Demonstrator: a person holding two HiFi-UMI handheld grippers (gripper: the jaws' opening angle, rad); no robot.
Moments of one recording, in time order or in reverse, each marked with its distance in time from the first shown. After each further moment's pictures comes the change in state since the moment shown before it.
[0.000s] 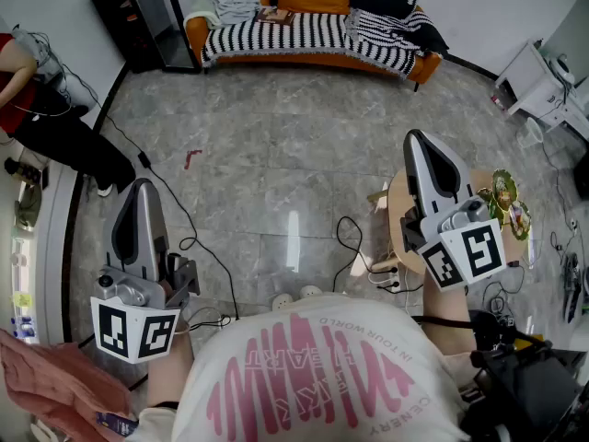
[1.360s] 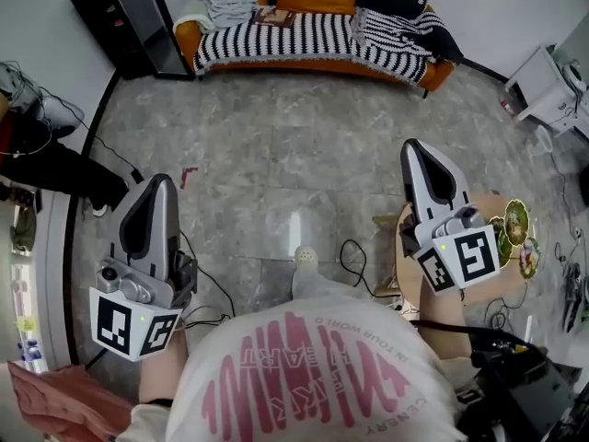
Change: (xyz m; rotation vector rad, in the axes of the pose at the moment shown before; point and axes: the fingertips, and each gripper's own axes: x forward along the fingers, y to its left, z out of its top) left arm 0.140 0.041 -0.074 0.038 0.080 -0.154; right arm 0.122 -0.066 -0.072 -0.009 0.076 -0.019
